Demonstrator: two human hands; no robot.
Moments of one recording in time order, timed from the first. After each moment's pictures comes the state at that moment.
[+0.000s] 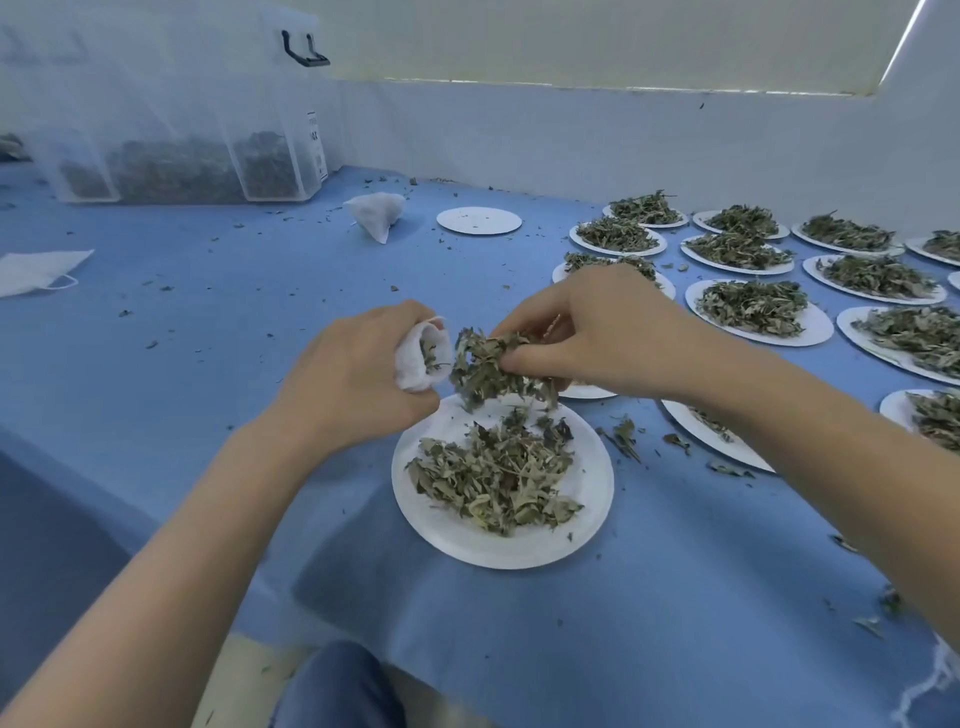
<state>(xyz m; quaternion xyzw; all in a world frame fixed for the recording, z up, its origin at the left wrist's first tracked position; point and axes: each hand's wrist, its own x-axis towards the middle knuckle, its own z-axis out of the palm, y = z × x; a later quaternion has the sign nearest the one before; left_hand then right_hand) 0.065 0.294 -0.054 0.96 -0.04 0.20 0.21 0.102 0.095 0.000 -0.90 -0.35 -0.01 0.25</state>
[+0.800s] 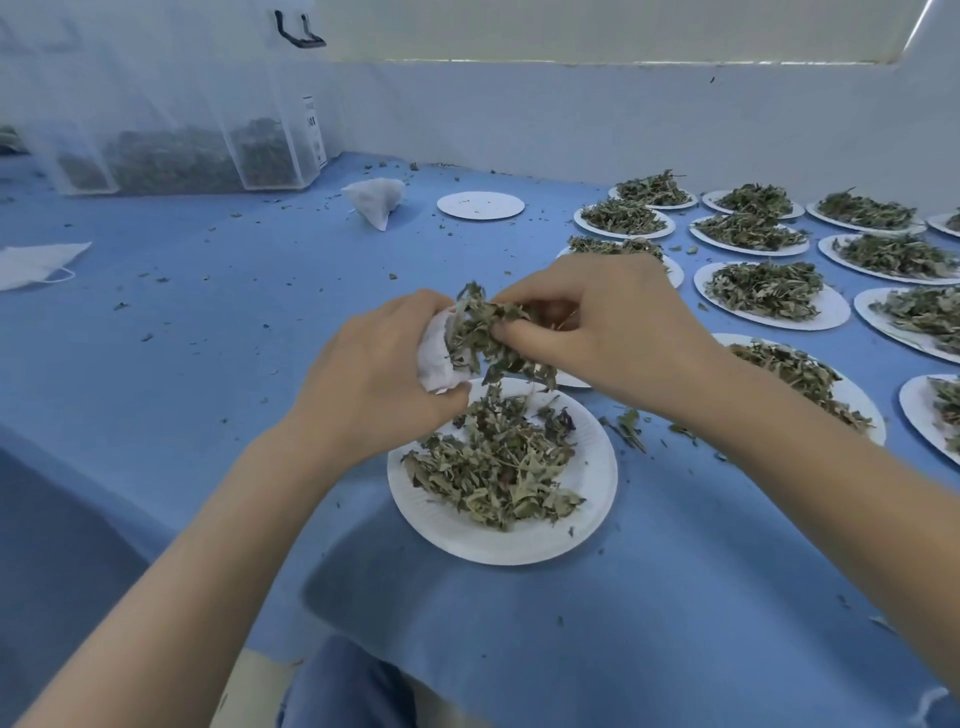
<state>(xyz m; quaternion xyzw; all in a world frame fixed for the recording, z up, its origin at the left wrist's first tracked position) 0.062 0.274 -0.059 0.94 -0.06 0.25 0.21 0.099 0.094 -0.015 -0.88 -0.35 -0.11 0.31</state>
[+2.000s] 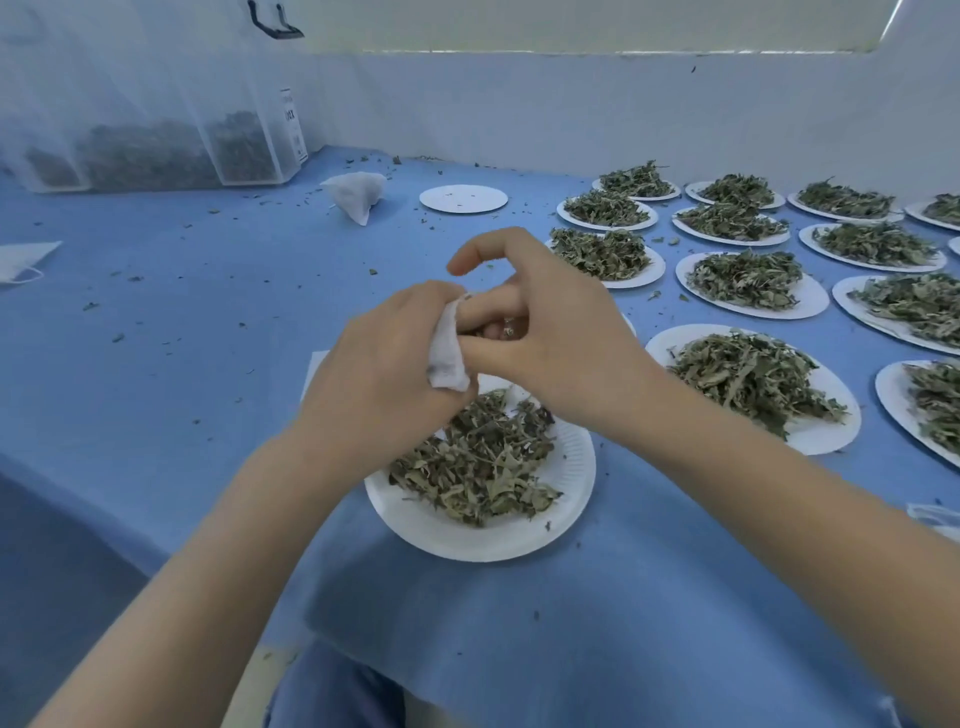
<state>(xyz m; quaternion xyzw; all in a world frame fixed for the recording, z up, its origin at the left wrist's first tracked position) 0.059 0.249 -0.055 0.94 -0.06 0.25 0.23 0.086 0.106 -0.028 -0.81 -0.34 -0.05 0.47</state>
